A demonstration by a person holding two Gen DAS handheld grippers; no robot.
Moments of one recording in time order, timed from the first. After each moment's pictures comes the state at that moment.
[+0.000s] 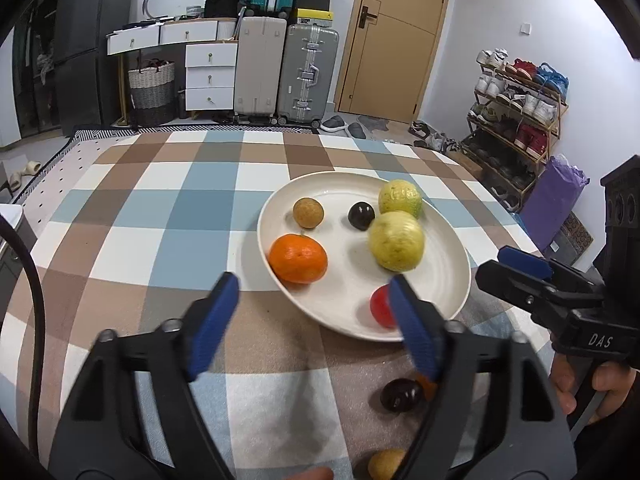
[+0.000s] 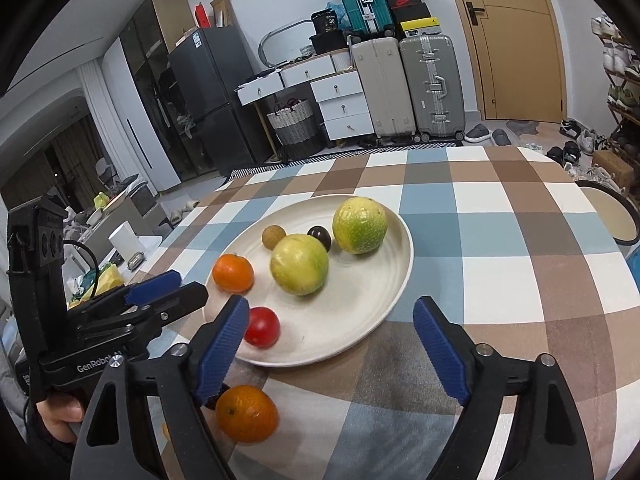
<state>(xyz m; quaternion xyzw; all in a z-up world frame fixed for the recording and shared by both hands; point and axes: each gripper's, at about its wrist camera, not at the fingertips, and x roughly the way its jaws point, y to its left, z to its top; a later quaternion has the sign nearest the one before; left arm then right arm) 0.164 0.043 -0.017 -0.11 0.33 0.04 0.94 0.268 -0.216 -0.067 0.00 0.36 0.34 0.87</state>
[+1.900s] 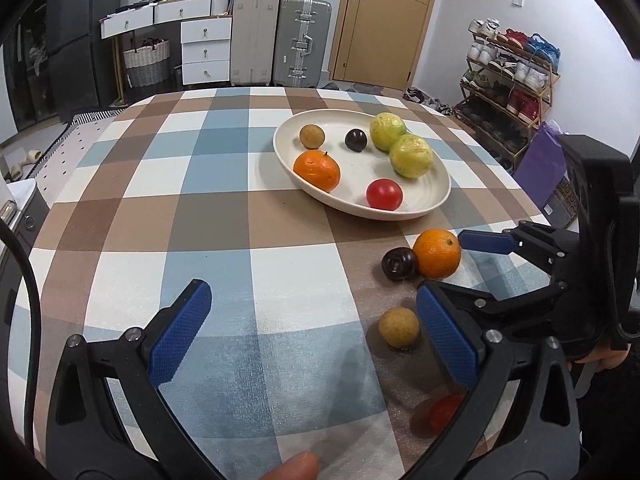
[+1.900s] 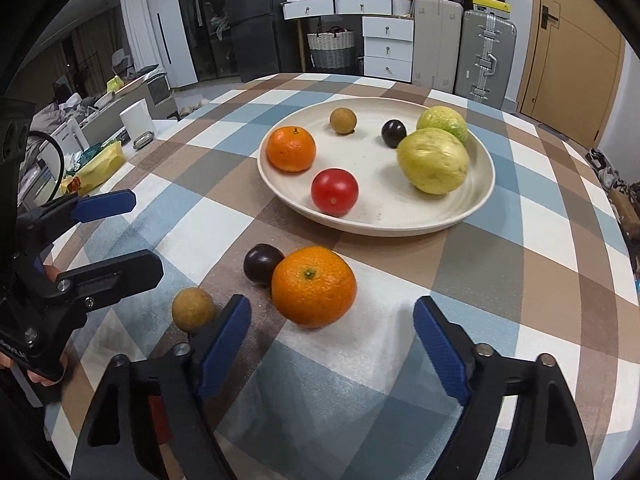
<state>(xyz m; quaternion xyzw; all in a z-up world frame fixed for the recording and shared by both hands) 0.080 0.034 -0.026 -0.09 0.39 0.02 0.92 0.199 -0.172 -0.102 -0.17 0.42 0.37 0.81</state>
